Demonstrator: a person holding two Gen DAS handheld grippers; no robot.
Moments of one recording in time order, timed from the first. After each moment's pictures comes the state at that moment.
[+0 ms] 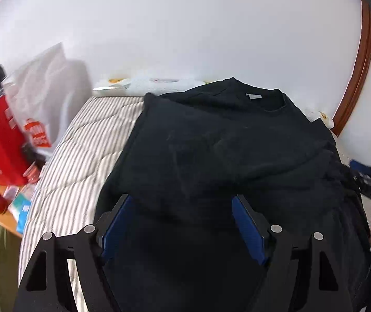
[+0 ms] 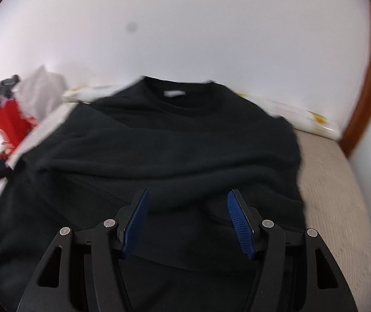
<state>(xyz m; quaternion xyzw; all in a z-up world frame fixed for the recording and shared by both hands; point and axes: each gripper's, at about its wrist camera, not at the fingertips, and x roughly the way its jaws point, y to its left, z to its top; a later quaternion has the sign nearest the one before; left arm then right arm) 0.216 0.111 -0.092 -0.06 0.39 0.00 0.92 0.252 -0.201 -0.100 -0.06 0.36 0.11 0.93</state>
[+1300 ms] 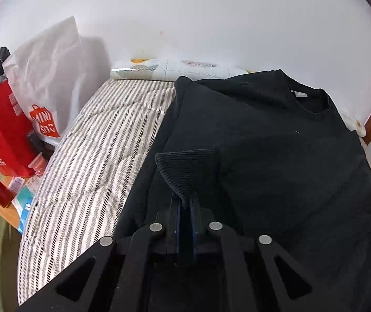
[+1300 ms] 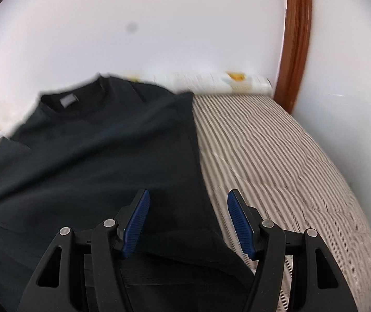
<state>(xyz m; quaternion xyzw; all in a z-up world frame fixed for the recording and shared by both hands) 0.264 0.137 -0.127 -0.07 0.42 0.07 0.90 0.286 -0.295 -0.143 0.02 0.37 -0.06 0.93</state>
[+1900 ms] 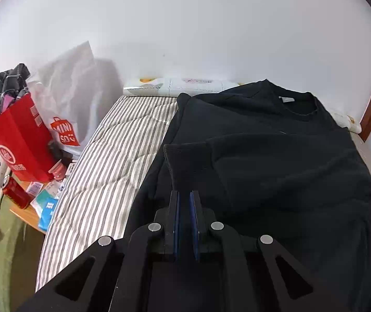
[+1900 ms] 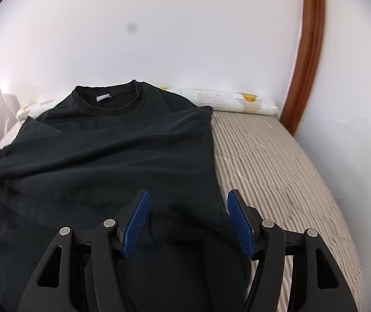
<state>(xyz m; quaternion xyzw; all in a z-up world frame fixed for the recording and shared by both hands) 0.209 0.121 -0.092 -0.05 0.39 0.08 0.92 0.220 -0.272 -0.105 -0.03 0.34 -0.02 0.94</state>
